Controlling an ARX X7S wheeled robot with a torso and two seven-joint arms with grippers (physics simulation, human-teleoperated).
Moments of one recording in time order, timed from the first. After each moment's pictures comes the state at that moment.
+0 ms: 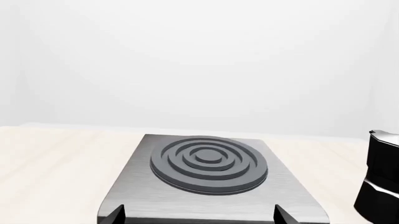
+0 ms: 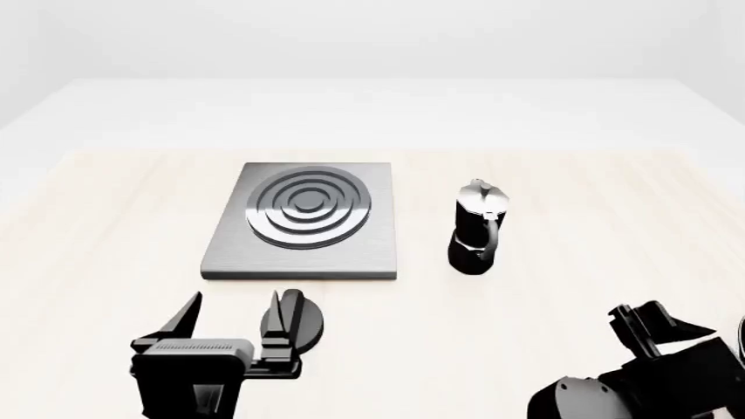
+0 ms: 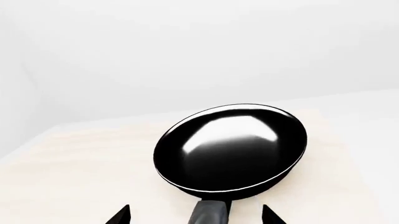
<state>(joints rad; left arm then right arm) 0.05 -0.26 0.19 0.29 -0.29 -0.06 -0.23 0.19 0.05 0.06 -0.22 0.20 0.22 1.32</state>
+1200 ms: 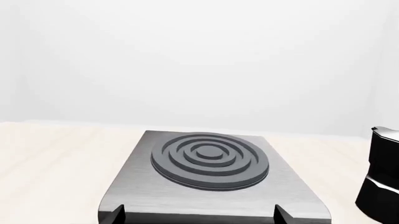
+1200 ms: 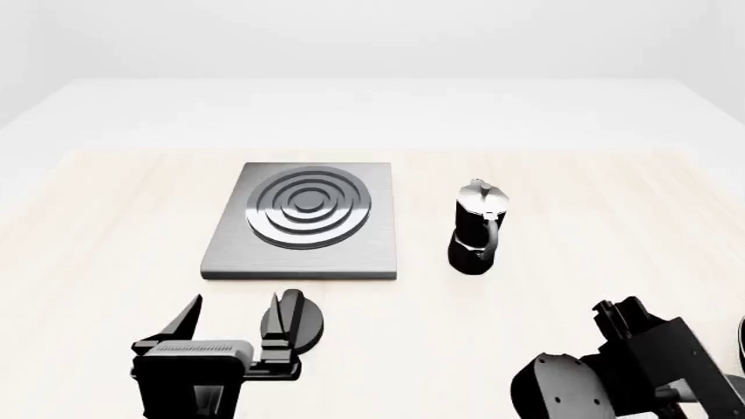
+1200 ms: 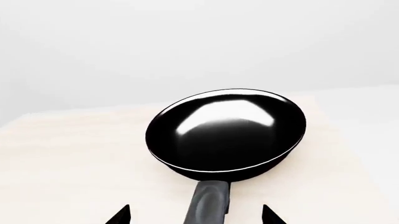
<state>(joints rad) 0.04 -0.28 0.21 0.26 -0.30 -0.03 -0.24 0.31 0.07 0.01 0.05 0.22 0.13 1.41</state>
